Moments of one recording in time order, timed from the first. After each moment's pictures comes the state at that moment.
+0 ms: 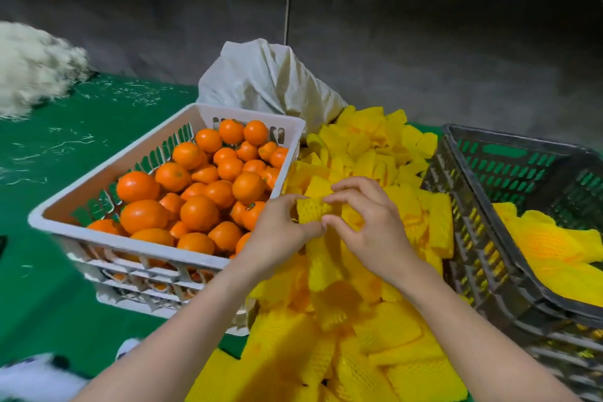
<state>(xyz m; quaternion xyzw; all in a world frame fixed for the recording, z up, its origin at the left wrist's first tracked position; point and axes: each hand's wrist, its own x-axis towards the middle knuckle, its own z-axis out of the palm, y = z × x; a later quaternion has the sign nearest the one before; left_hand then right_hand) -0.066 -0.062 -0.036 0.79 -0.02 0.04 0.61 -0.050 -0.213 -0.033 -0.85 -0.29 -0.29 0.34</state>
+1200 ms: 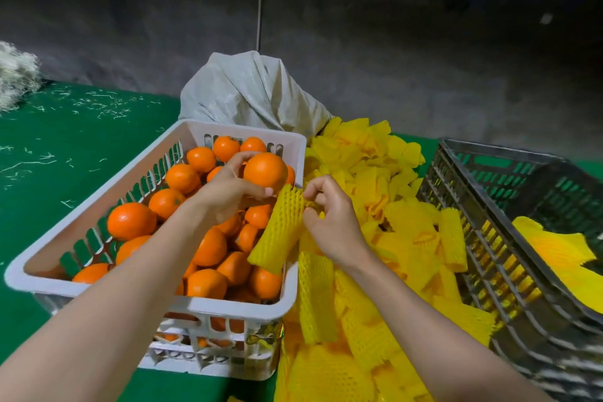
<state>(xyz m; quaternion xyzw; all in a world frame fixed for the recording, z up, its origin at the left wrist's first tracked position) 0.061 0.067 -0.032 0.68 -0.04 -0.08 0.73 -0.004 -0.112 -0.036 -0.80 -0.20 -0.15 0.55</state>
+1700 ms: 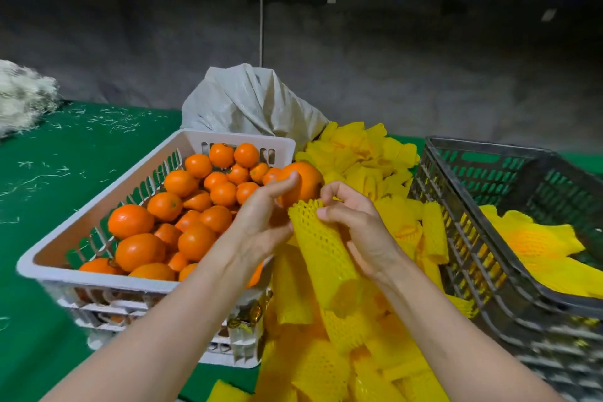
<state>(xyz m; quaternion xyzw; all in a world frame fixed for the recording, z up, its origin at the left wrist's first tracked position) -0.024 -0.036 -0.002 0.40 0.03 -0.19 0.90 -0.051 -0.171 -0.006 -0.58 -0.17 0.06 0.79</state>
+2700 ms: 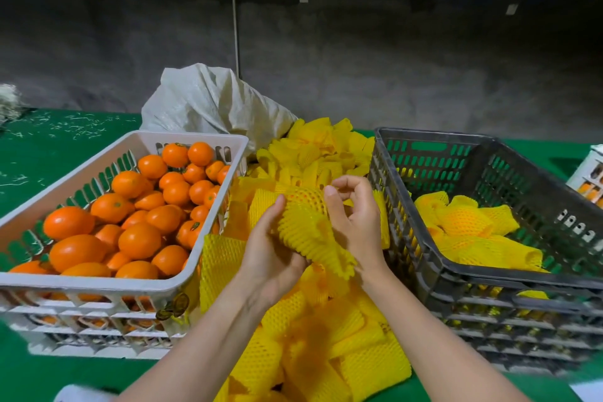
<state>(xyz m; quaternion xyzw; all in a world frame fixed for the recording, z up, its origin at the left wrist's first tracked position) -0.075 -0.147 -0.037 0.33 -0.01 -0.21 0.92 -0.067 -0.268 -0.027 -0.74 -0.11 -0.30 0.59</state>
